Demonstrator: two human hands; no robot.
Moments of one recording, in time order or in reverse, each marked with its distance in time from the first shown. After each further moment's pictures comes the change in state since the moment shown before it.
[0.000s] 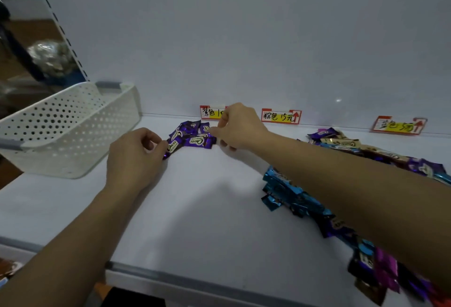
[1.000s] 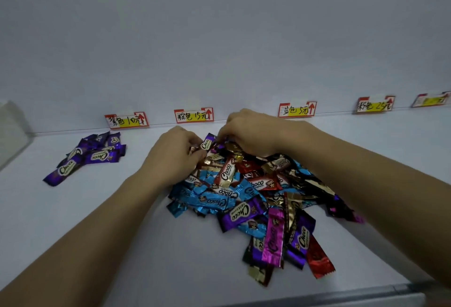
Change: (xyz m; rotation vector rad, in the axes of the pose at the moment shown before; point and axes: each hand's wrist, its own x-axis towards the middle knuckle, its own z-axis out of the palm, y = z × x) left_hand -0.042 0.167 0.112 0.082 -0.516 0.477; right_hand -0.076 0.129 -0.135 -0.669 -0.213 -0.220
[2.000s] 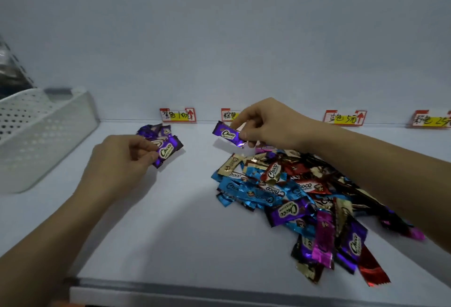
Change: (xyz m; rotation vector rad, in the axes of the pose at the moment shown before) left_hand -0.087 -0.102 -0.078 -0.203 0.287 -0.328; right_hand 0.012 -0.050 -0.020 0.782 0.106 0.070
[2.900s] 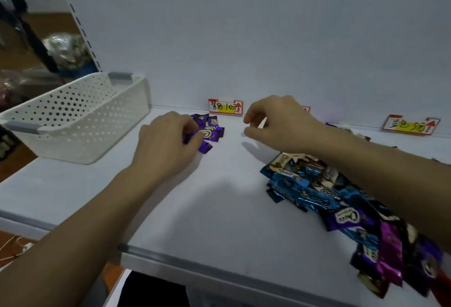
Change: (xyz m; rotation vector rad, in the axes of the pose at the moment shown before) left_hand 0.006 -0.015 -0.016 0.305 0.094 0.158; right_hand 0.041 -0.049 0.061 -0.426 0.109 -0.214
